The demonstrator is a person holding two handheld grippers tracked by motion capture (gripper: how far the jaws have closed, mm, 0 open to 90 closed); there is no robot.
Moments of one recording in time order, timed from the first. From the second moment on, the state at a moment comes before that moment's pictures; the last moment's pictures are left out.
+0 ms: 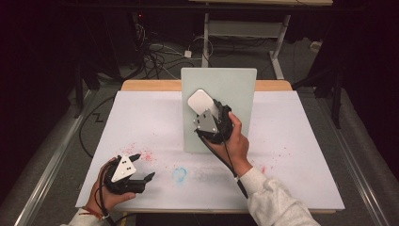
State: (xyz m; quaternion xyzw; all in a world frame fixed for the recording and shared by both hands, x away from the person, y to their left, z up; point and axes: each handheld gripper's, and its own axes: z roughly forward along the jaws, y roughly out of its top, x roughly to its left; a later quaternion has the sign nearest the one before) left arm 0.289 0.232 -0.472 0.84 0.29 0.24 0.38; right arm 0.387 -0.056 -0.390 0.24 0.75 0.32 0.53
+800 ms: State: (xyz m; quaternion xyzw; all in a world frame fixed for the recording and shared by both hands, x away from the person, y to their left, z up) left arm 0.290 0.231 -0.473 0.85 0.29 0.24 0.37; right arm 0.363 -0.059 -0.439 0.19 0.81 0.30 0.47
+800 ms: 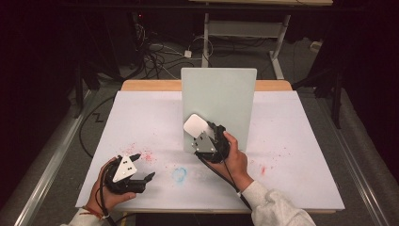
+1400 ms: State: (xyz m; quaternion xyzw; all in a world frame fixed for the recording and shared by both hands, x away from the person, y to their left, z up) left arm 0.289 0.232 -0.472 0.85 0.29 0.25 0.37; right arm 0.353 -0.082 -0.420 0.17 0.80 0.33 0.47
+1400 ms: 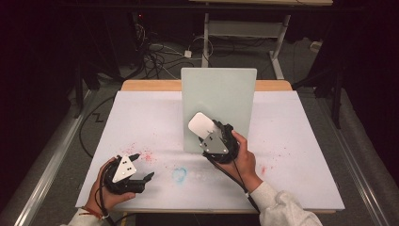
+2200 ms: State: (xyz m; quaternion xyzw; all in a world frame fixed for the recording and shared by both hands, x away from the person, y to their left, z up) left arm 0.292 0.231 -0.474 0.85 0.29 0.24 0.36; right arm 0.349 -0.131 -0.399 0.20 0.79 0.39 0.43
